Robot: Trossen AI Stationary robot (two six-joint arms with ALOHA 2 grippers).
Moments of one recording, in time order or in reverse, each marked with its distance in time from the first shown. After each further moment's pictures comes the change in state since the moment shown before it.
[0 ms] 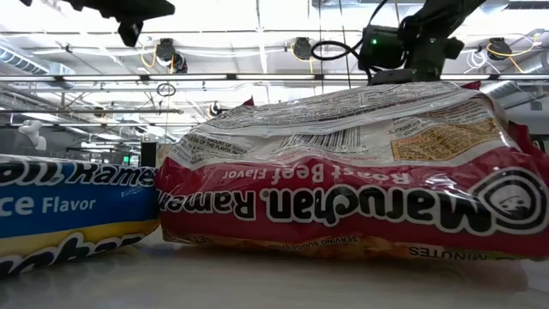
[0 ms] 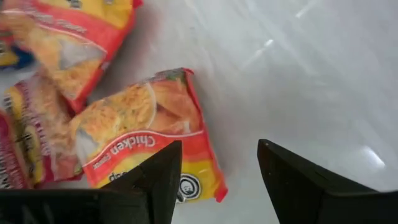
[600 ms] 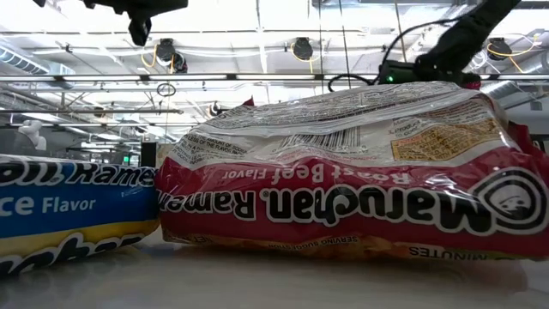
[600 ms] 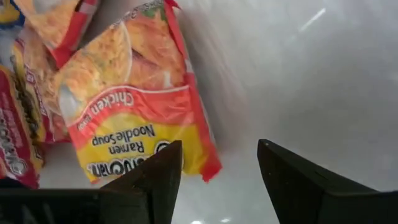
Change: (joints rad) left arm 0.000 0.063 0.000 0.145 -0.018 -0.093; right arm -0.101 0.000 -0.233 0.195 -0.242 -0.051
